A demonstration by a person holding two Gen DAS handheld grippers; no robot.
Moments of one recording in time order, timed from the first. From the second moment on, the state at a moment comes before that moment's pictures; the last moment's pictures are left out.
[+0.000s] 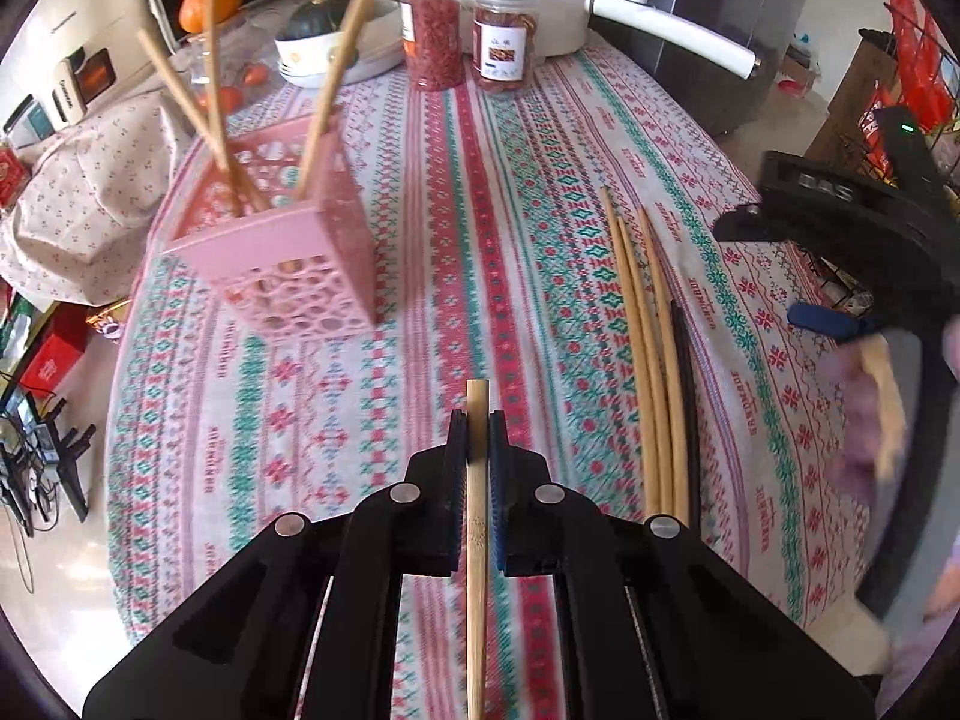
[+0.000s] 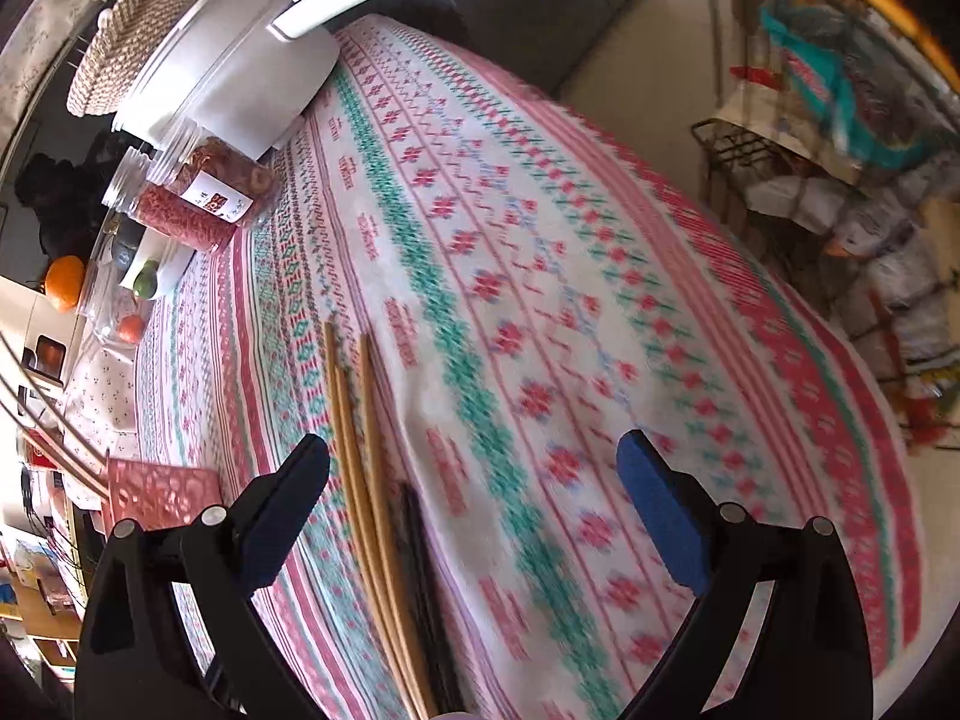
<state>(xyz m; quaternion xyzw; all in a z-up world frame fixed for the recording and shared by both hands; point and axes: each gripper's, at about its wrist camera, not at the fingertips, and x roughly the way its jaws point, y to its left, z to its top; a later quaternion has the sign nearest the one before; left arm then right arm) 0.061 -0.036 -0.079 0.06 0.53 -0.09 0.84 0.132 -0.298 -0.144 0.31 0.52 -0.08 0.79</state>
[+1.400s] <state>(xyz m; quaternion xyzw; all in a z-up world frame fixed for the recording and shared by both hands) 0.043 0.044 -0.030 -0.01 0.46 -0.09 0.88 0.135 -0.232 -0.100 0.18 0.43 -0.07 0.88</state>
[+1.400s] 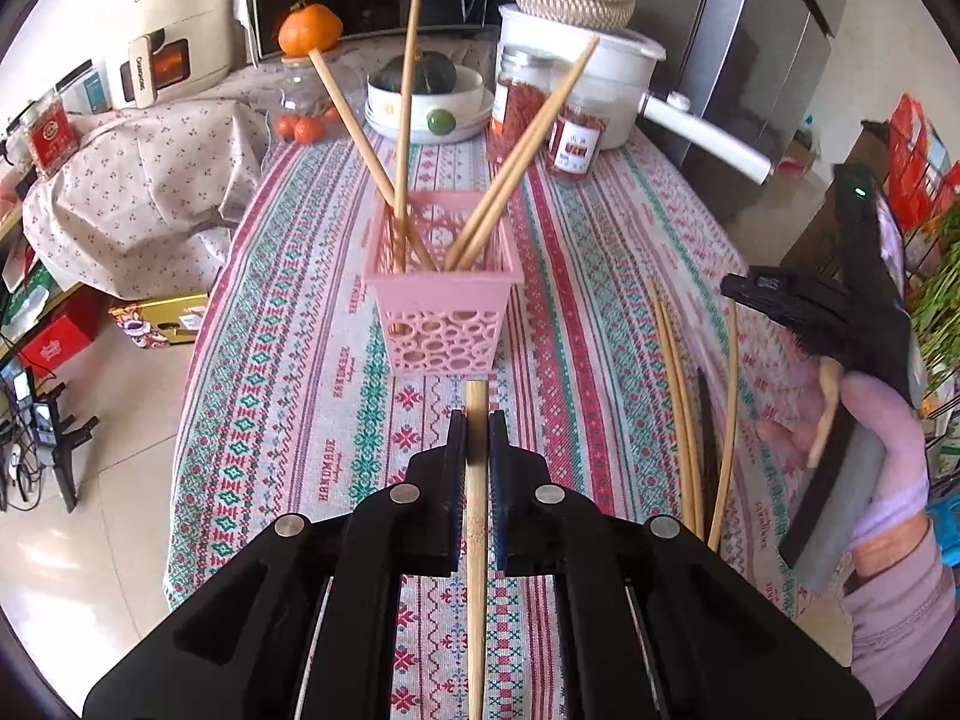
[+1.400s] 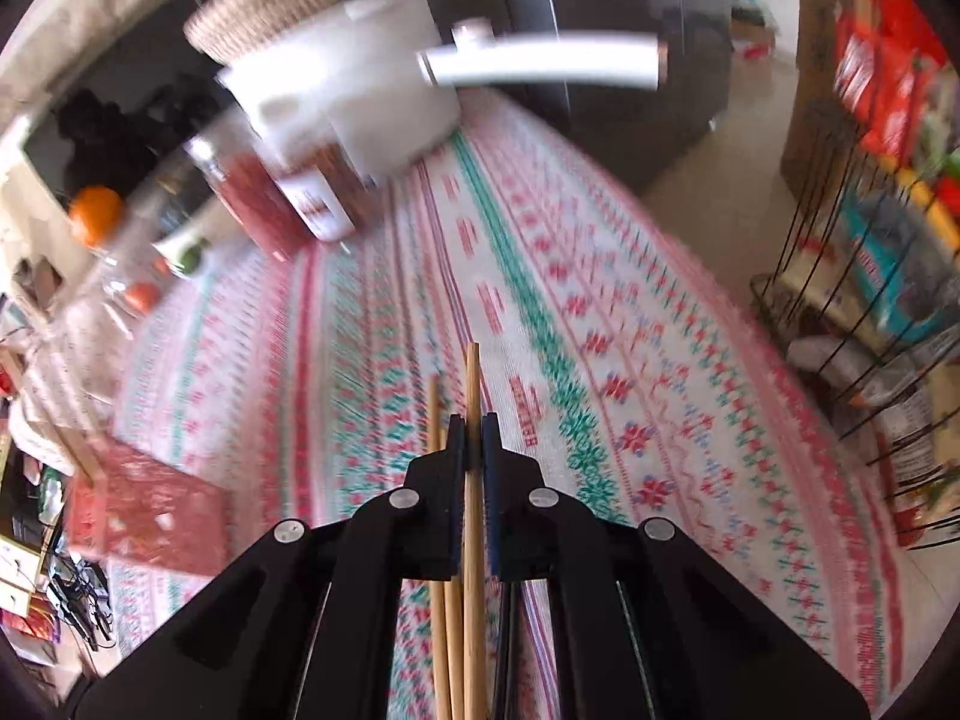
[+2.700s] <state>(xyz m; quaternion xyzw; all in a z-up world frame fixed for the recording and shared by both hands) 0.043 0.101 0.154 -0.13 0.22 -0.04 0.97 0.016 -0.176 0.123 0.23 0.18 0.08 0.95</state>
